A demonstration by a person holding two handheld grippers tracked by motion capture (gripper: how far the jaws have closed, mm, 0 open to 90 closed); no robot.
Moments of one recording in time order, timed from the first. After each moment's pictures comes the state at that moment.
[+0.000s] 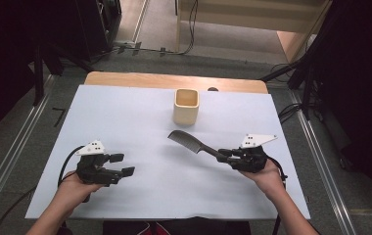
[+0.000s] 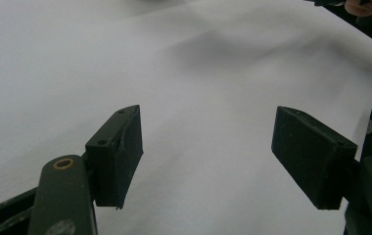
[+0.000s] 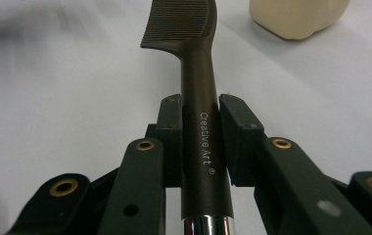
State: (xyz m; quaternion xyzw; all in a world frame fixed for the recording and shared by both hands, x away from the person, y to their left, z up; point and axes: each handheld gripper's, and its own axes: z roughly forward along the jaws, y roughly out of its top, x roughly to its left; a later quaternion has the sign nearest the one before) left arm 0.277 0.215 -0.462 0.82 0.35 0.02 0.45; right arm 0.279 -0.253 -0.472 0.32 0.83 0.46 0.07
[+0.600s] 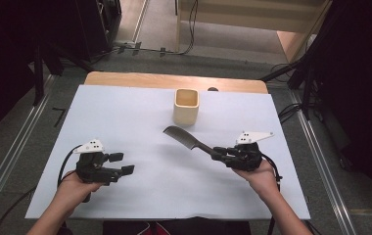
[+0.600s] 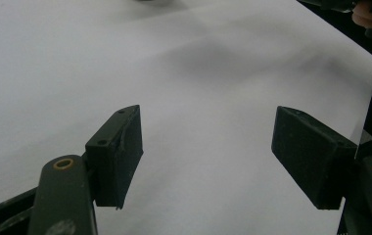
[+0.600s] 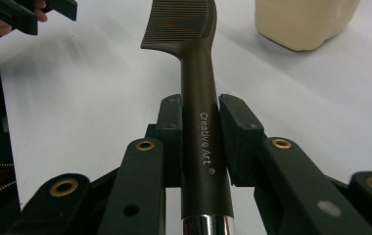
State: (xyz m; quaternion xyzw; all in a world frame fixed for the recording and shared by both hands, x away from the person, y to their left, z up) left arm 0.278 0.216 -0.459 0.81 0.36 0.01 0.46; right arm 0.276 -0.233 -0.458 0.36 0.81 0.46 0.05
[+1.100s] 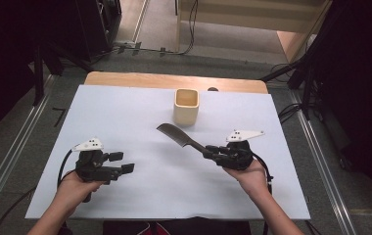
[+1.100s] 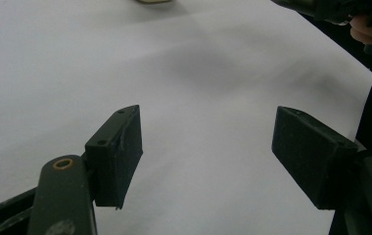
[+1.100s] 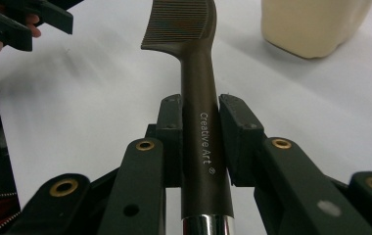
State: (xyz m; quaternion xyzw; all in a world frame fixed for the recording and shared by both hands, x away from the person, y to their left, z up) left arm 0.279 0.216 -0.457 0.80 0.38 0.00 0.47; right arm 0.277 -0.205 -0.451 0.38 0.80 0.46 0.06
